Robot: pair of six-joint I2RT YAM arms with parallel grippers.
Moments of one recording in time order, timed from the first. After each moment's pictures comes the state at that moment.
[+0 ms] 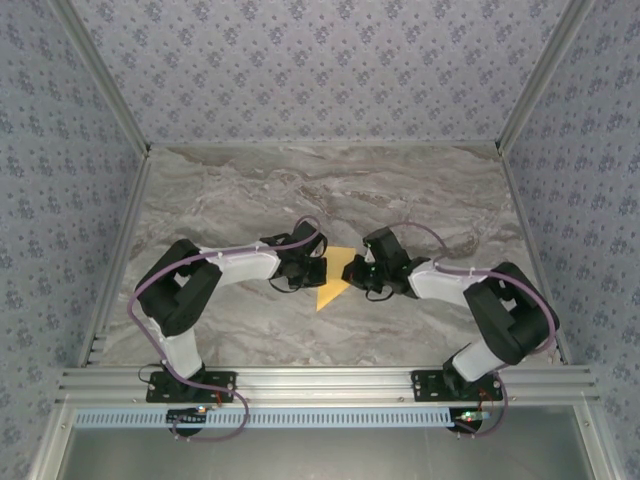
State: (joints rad) left arm -0.79 1.80 1.02 -0.33 0.17 -0.78; right arm 0.60 1.55 0.65 0.03 -0.34 0.92
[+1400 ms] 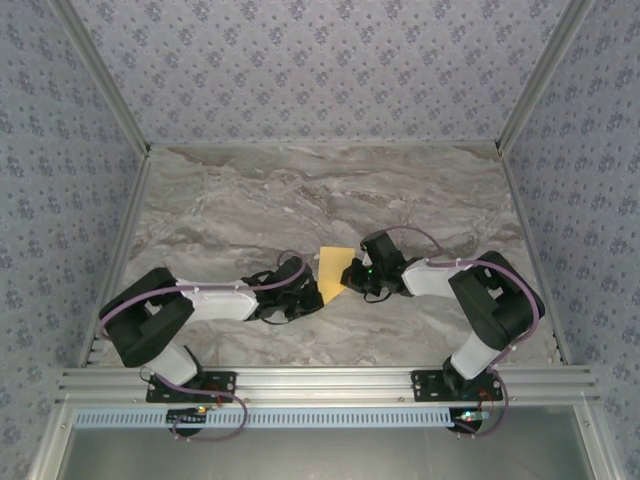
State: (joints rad) left arm -0.93 1.56 0.63 0.03 0.15 -1.16; right arm 0.60 1.63 0.65 0.06 -0.35 0.92
